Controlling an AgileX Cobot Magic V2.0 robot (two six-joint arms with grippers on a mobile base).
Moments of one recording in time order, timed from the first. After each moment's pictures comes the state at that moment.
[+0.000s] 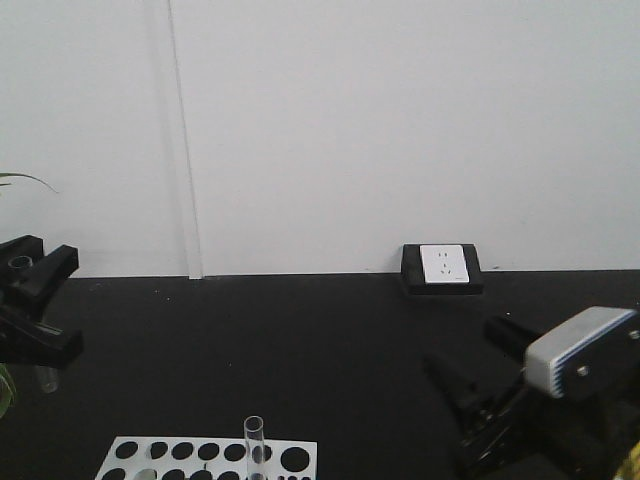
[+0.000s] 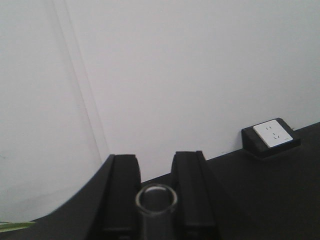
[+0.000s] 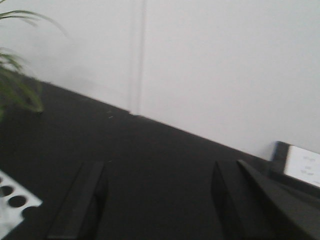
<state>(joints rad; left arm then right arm) -0.15 1.08 -0.72 0.25 -0.34 -0.17 0.36 1.21 -0.57 -0.45 -0.51 0.24</state>
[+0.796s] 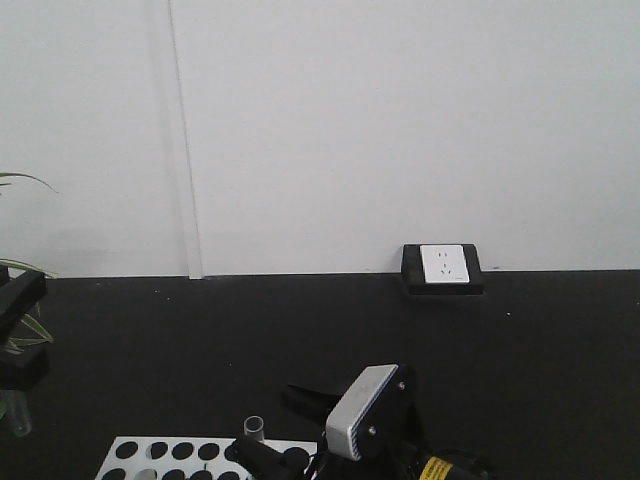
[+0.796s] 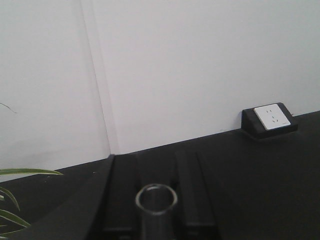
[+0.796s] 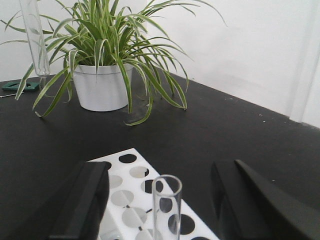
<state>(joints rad) -0.15 0.98 -0.69 0.25 -0.16 -0.25 0.59 1.70 -0.74 -0.57 -0.88 0.35</state>
